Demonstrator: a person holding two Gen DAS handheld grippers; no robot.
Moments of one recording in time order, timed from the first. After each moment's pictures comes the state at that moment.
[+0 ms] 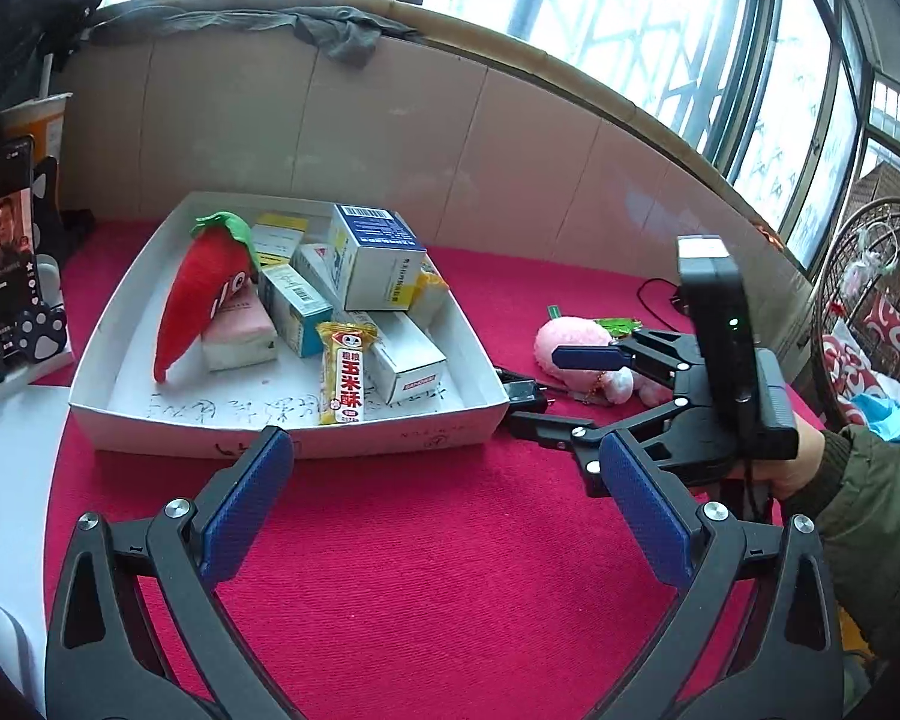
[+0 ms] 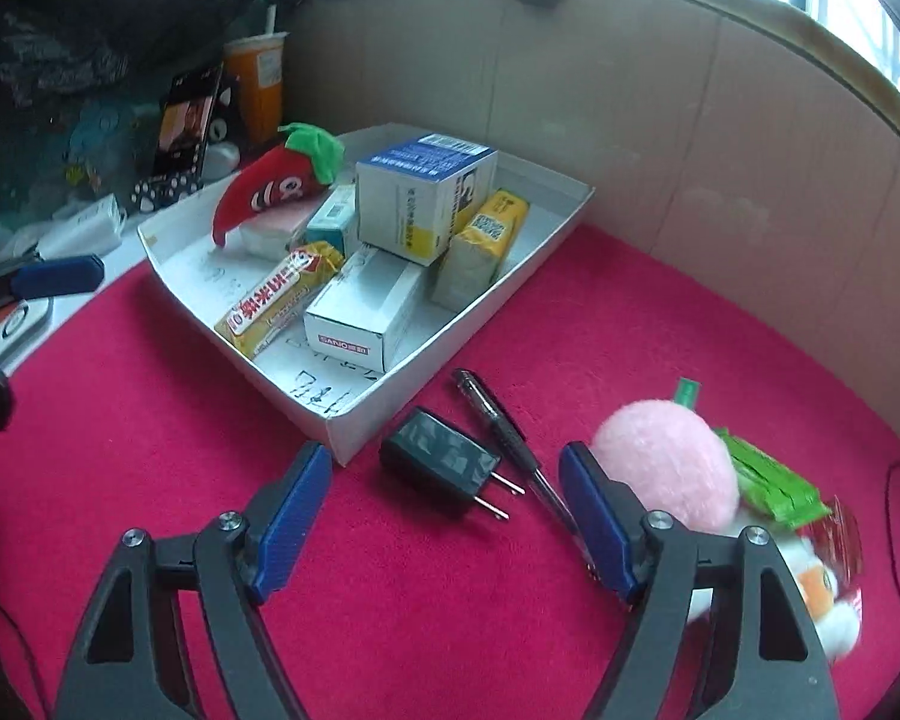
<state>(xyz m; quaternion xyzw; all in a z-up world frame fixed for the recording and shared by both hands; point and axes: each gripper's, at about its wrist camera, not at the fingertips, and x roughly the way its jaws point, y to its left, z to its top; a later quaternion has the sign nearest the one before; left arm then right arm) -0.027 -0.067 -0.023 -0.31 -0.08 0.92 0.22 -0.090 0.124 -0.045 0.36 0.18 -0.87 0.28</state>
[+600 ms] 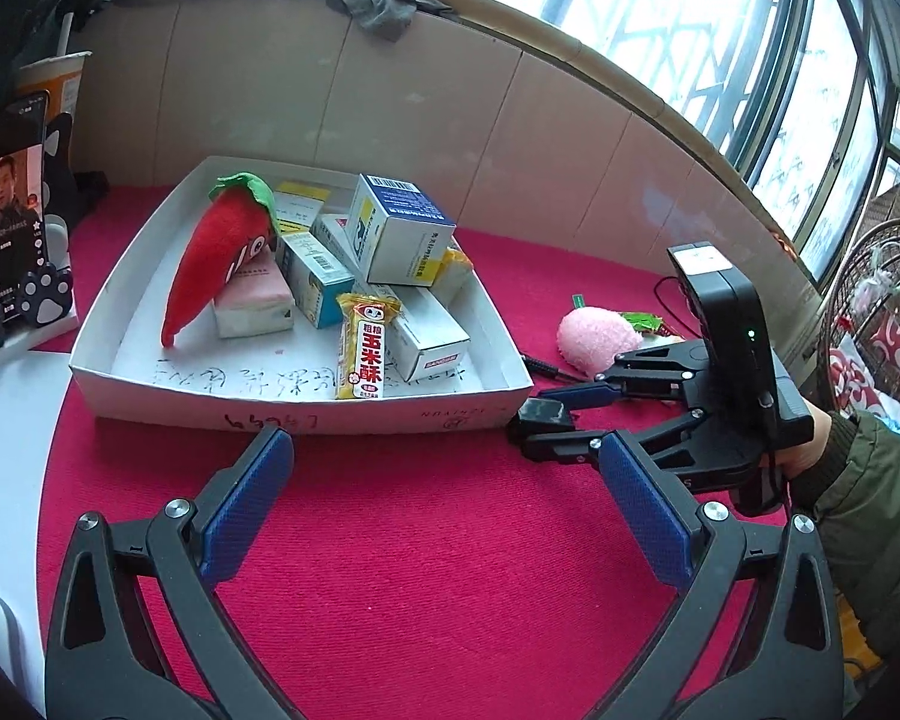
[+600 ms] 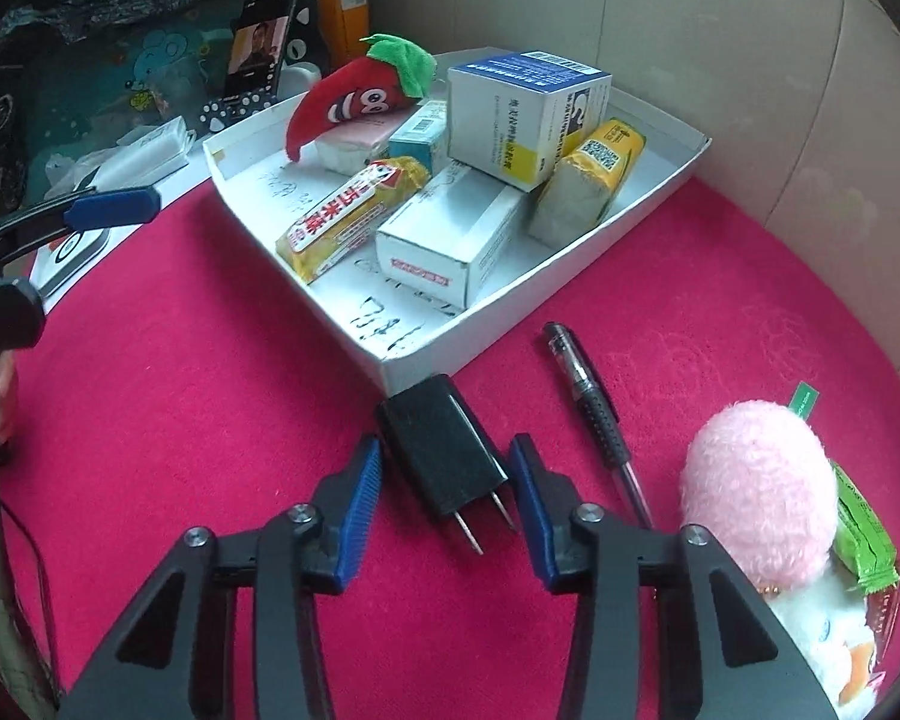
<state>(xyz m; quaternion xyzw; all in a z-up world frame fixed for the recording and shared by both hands) -0.035 -0.071 -0.033 -0.33 -0.10 0.91 0.21 -0.101 0.116 -0.061 0.43 0.20 -0.79 0.38</state>
